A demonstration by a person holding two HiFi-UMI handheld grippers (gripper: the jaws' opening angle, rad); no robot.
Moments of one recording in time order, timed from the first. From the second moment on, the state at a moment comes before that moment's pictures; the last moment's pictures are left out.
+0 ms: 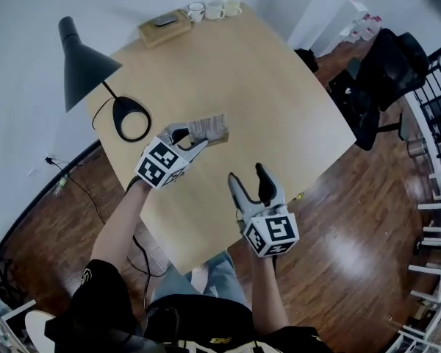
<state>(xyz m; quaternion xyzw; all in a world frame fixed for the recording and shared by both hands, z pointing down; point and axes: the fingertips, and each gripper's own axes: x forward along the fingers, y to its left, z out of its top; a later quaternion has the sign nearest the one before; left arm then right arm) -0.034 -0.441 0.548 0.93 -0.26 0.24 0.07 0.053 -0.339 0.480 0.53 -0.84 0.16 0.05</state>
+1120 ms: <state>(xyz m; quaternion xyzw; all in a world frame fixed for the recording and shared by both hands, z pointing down) -0.197 -0.245 0.310 0.80 -0.60 0.01 -0.03 -0.003 -0.278 0.313 0.56 -0.83 0.02 -0.03</state>
